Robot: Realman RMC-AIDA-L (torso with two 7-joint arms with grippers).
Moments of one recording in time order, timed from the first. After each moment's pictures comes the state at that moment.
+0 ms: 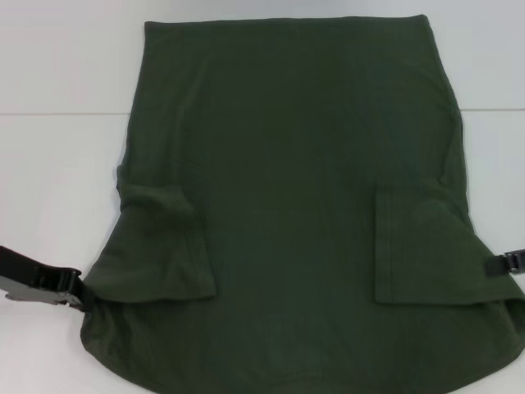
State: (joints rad) left arm -0.60 -2.05 0.73 1.03 2.71 1.64 -2.57; right arm 0.58 1.91 -0.63 -0.93 -2.41 -1.78 2.33
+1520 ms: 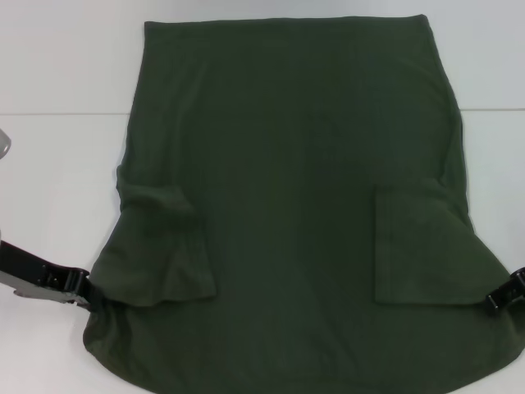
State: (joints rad) left arm -0.62 -2.06 0.73 1.02 2.71 1.65 -2.53; right arm 0.74 2.01 -0.89 -0.91 -2.85 -1.59 2.50
